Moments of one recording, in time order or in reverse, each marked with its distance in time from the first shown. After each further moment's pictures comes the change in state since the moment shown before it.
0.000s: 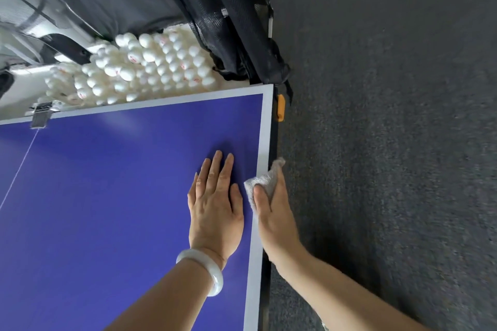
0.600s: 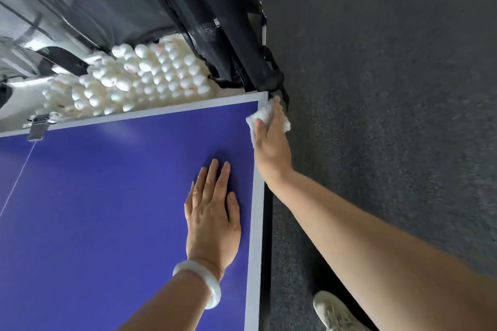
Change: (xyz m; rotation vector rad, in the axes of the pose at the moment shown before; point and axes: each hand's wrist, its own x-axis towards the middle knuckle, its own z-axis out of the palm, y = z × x) left_hand -0.001 -0.001 -0.001 -0.016 0.001 0.002; right_hand 0.109 -0.054 -0.003 -0.095 0.065 -0.071
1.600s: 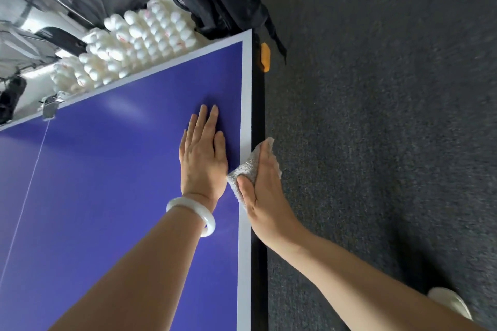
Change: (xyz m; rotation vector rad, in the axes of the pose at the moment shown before) left_hand 0.001 -0.002 0.004 -0.044 0.042 0.046; right_hand -0.174 0.062 -0.010 -0.084 -0.248 -0.040
